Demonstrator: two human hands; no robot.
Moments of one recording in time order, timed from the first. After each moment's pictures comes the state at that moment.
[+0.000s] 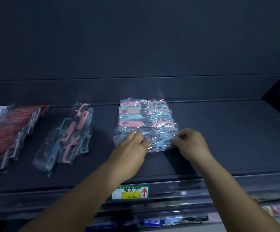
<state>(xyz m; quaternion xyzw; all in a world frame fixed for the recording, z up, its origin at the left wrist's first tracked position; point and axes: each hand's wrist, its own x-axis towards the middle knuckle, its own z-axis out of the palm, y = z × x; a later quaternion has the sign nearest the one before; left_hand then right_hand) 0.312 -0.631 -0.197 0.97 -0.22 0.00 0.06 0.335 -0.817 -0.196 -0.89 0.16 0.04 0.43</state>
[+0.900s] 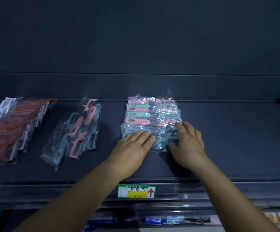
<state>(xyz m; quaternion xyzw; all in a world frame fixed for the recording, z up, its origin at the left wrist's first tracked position) 0.317 -0.611 -0.208 0.97 -0.24 -0.04 0.00 0.330 -0.787 -0.190 -0.97 0.02 0.06 0.22</state>
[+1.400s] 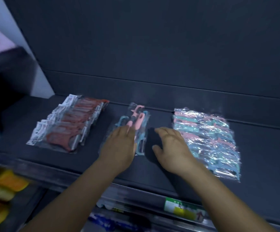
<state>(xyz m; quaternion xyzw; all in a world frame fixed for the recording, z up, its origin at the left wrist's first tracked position) 0.305 -0.477 -0.197 1.00 0.01 0.05 0.06 0.340 -0.640 -0.172 -0.95 -0.23 0.07 0.20</state>
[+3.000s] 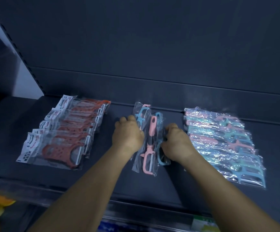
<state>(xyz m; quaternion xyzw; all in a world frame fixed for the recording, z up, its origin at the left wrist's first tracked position) 0.379 -0.444 -0.198 0.96 0.17 0.00 0.22 0.389 -0.581 -0.190 -0.96 -0.03 0.14 0.25</state>
